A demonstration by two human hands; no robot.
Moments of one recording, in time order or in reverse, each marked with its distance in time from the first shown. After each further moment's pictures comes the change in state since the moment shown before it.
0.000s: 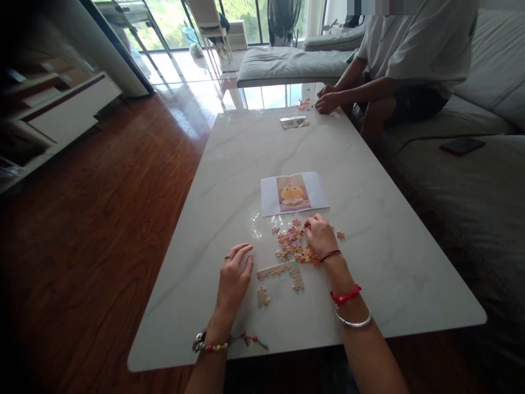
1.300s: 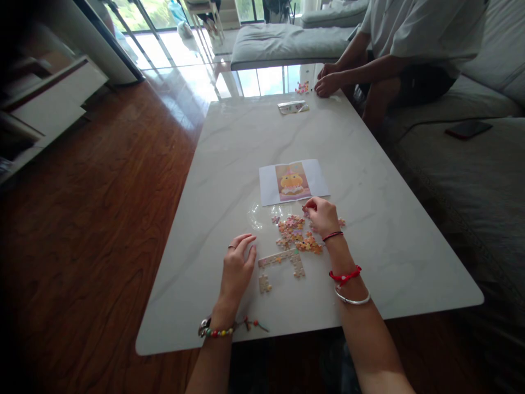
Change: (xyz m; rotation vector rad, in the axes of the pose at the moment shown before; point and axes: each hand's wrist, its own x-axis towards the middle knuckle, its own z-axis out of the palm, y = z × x) left_hand -0.002 0.003 0.002 -0.024 -0.026 0.021; right_hand 0.011 -0.007 -0.012 0.248 0.105 0.196
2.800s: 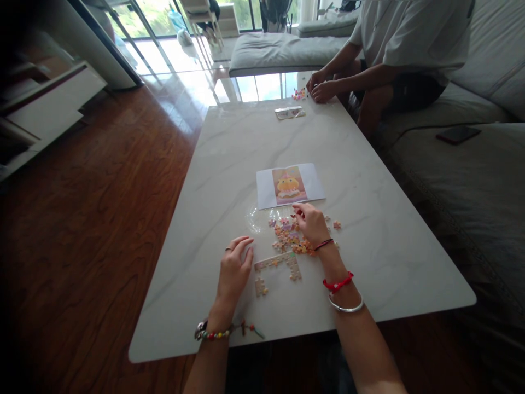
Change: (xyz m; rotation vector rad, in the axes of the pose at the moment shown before) left_hand 0.003 0.001 0.001 -0.014 0.001 -0.003; right_hand -0.009 -0.004 0.010 0.028 -0.061 -0.199
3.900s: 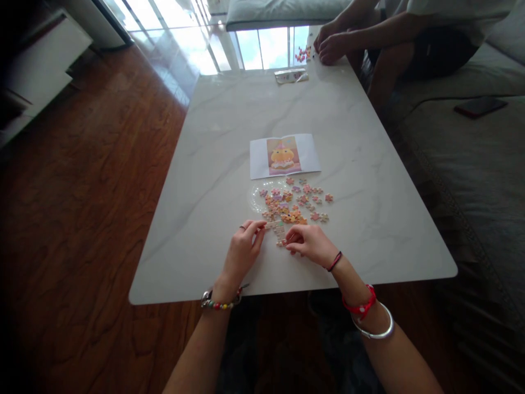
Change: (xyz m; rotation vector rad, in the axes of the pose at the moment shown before) left_hand -0.035 0.034 0.027 0.024 -0.176 0.121; right_hand -0.098 0.000 -0.033 0.416 -0.641 0.204
